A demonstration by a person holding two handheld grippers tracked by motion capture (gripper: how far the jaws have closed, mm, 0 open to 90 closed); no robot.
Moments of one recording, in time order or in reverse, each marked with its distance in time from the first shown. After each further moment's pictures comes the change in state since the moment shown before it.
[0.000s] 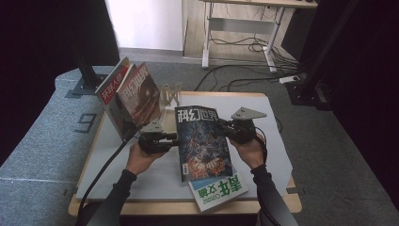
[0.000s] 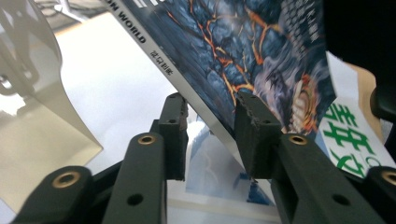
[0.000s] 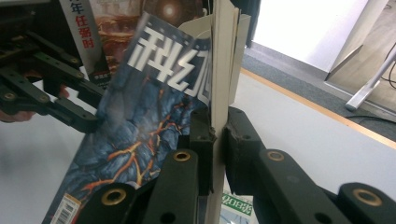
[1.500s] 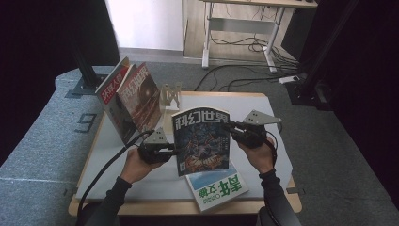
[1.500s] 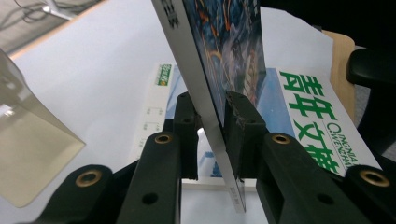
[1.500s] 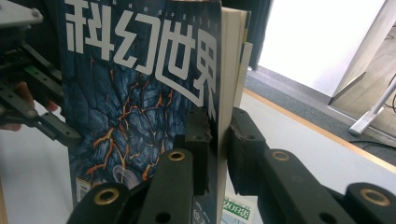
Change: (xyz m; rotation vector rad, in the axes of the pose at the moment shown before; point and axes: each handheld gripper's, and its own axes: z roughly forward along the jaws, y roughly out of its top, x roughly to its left) left arm -0.041 0.008 -0.012 0.125 -0.015 0.126; right arm 0.000 -0.002 -0.035 -0.095 0.037 -0.033
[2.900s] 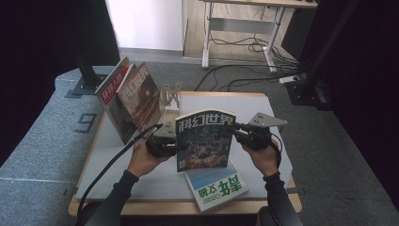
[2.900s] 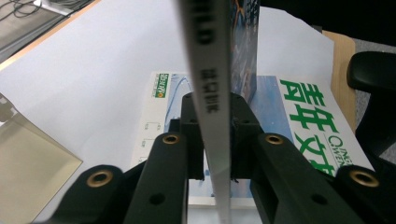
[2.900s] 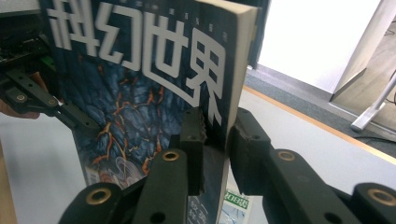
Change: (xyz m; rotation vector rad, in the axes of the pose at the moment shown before) left arm 0.002 0.028 0.009 0.012 -0.011 0.003; right arm -0.005 -0.007 -0.012 -0.005 0.001 0.024
